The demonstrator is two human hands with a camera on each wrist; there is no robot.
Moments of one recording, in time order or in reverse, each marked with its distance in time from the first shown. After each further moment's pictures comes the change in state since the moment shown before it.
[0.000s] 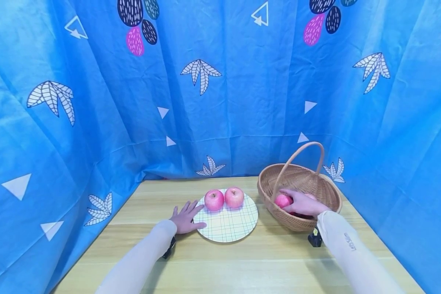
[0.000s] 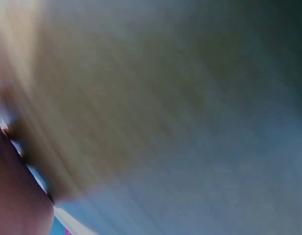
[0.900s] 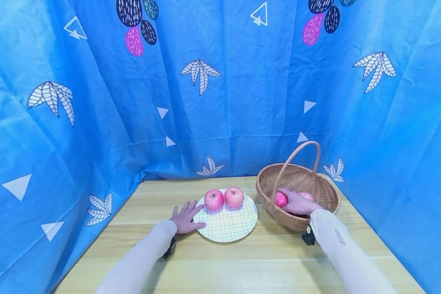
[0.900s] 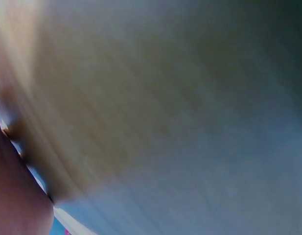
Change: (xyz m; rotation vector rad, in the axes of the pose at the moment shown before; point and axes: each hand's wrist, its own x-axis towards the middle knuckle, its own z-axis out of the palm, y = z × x) left_hand -0.004 0.003 -0.001 0.006 0.006 -0.009; right_hand 0.014 0.004 0.014 0.067 0.005 -0.066
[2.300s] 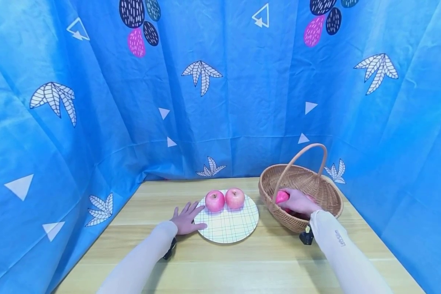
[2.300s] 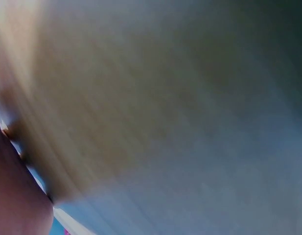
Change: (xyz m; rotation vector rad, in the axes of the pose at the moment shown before) left_hand 0.004 -0.004 0.004 -0.002 0.000 0.005; right_hand 0.007 -0.004 0.001 0.192 0.088 0.112
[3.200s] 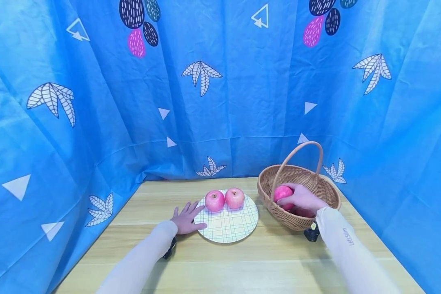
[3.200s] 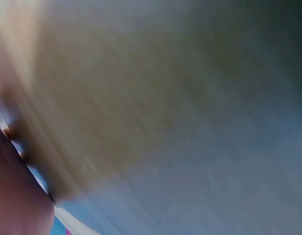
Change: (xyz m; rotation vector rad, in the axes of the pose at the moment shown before) left_hand 0.000 -0.001 0.000 0.005 0.000 0.000; right_hand -0.007 -0.007 -0.023 0.018 -0.016 0.018
